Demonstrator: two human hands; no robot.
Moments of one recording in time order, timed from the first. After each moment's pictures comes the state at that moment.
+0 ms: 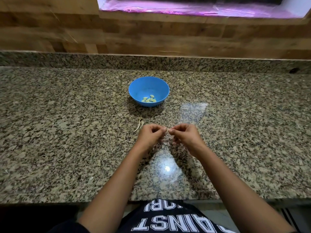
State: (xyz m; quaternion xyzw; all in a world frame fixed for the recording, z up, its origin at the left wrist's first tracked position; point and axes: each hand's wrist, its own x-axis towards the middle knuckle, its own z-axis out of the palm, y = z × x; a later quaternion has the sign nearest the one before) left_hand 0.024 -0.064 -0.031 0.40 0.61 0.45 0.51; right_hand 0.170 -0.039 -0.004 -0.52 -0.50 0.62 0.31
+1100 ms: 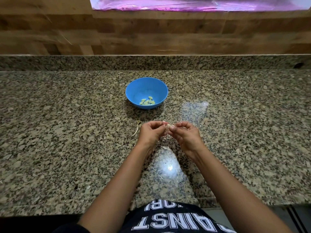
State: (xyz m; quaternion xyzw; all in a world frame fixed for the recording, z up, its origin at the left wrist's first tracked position) left_hand 0.036 -0.043 -0.019 0.28 0.55 0.55 0.56; right_hand 0.162 -0.023 -0.010 -0.42 -0.24 0.75 0.46
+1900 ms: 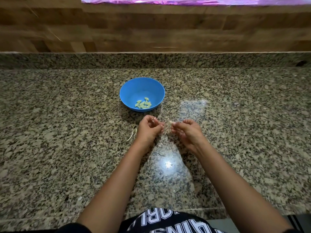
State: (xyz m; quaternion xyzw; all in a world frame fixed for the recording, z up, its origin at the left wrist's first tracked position) left_hand 0.034 -0.009 -0.030 0.32 0.60 0.53 0.50; right_hand 0.170 0.024 -0.016 -0.48 -0.23 0.73 0.43
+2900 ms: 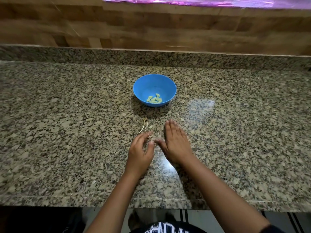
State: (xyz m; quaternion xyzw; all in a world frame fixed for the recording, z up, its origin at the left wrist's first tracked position) left_hand 0.005 -0.111 -0.062 0.51 0.72 0.41 0.23; right_hand 0.131 -0.030 -0.065 -0.50 -0.85 0.15 0.01
